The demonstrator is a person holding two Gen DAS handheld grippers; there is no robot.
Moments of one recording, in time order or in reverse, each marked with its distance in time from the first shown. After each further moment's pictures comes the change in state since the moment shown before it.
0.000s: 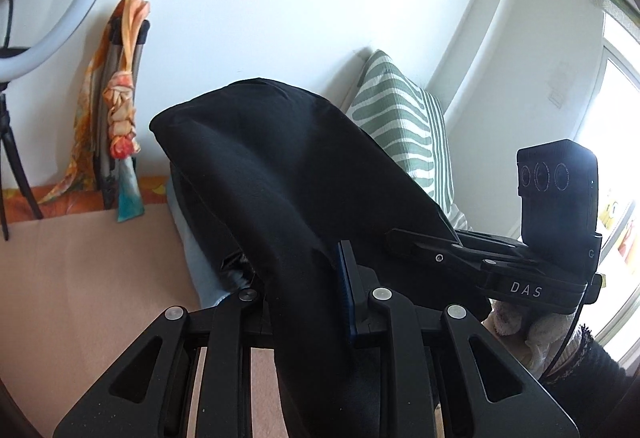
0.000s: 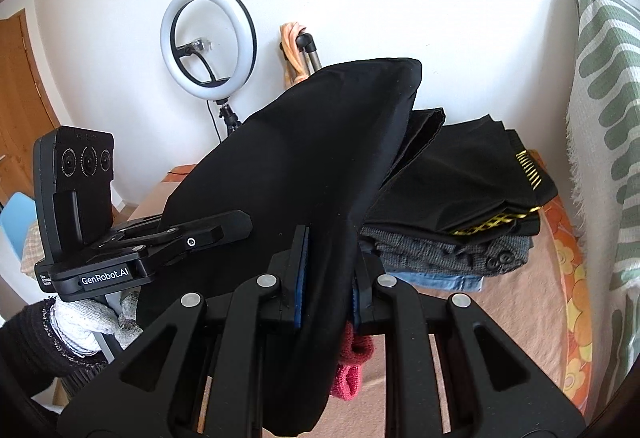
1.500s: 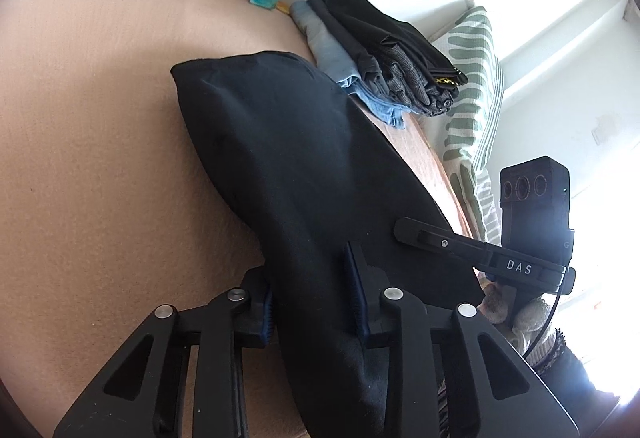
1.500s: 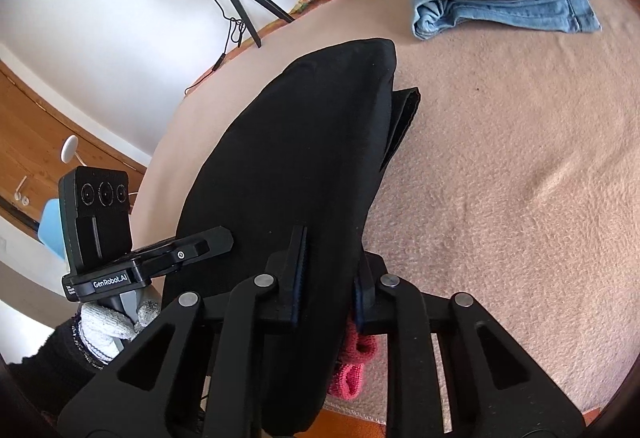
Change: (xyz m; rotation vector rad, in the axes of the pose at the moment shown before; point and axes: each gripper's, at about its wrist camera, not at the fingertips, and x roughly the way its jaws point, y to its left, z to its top) left arm -0.056 0.102 -0.202 -0.366 0.244 0.042; right arm 0.108 0.035 -0.187 0.260 0.324 0.199
